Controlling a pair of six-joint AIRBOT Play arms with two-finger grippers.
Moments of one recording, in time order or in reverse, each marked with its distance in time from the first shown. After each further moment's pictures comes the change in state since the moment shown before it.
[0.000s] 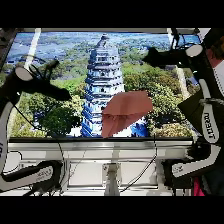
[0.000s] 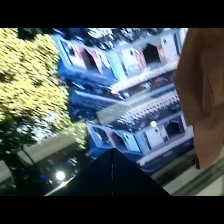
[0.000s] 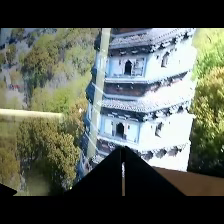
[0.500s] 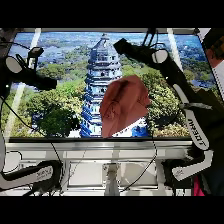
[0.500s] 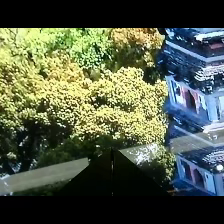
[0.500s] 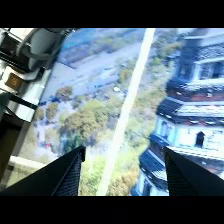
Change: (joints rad) left arm 0.036 -0.039 0.243 0.339 0.042 -0.232; right arm 0.294 -0.021 0.010 0.033 -0.494 0.016
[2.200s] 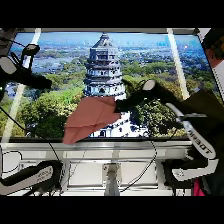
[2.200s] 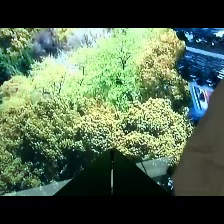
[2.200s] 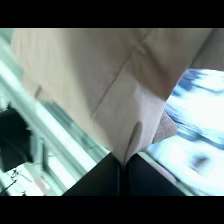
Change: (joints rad) left arm 0.000 0.087 0.001 0.127 0.002 0.053; right arm 0.050 0.102 -0.473 -0.046 0.637 -0.071
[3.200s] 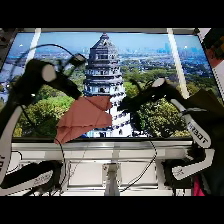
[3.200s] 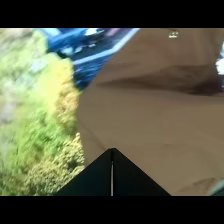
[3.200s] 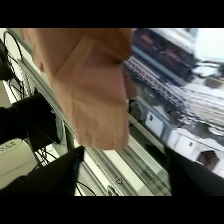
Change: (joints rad) left arm -0.342 -0.006 0.001 0.045 -0.030 0.024; right arm -0.032 -0.106 0.000 0.151 0.103 -0.093
